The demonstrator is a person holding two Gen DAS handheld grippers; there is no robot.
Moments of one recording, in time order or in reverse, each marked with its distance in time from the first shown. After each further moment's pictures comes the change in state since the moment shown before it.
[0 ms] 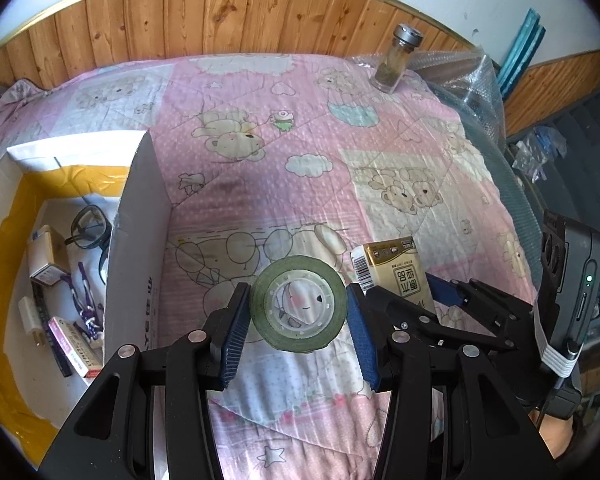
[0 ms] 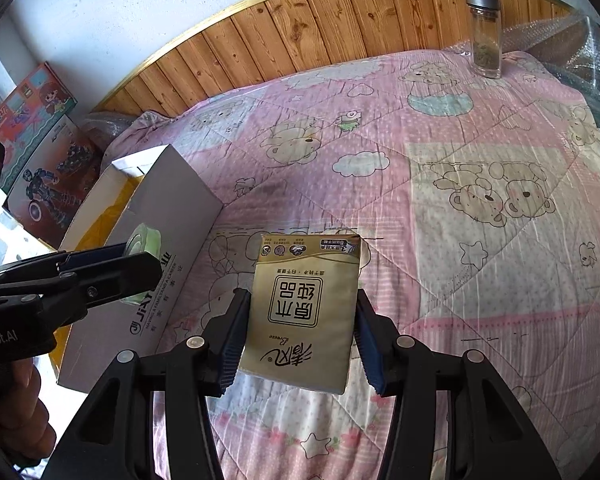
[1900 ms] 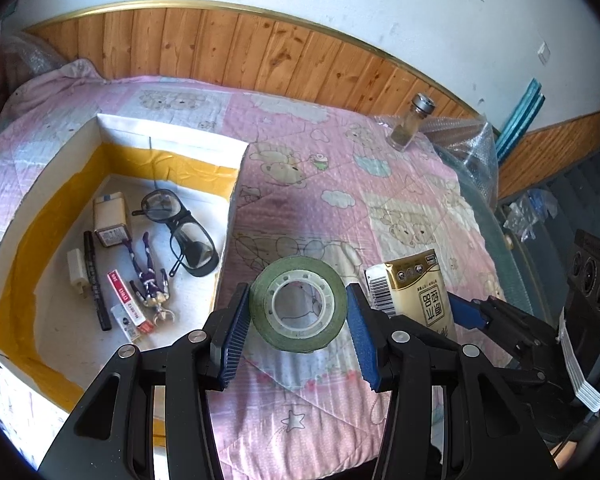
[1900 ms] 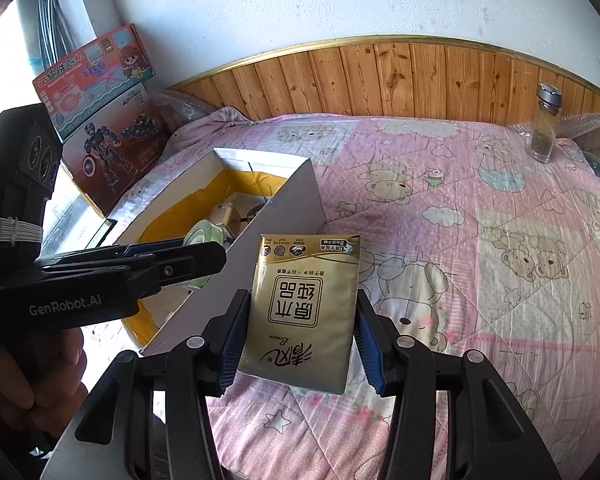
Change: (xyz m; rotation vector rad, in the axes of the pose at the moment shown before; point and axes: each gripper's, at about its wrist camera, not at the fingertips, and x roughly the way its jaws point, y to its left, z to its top) left arm -0.082 0.064 -0.052 -0.153 -0.178 -0.034; right arm -0.064 0.118 -0.019 -0.249 -0.089 0.068
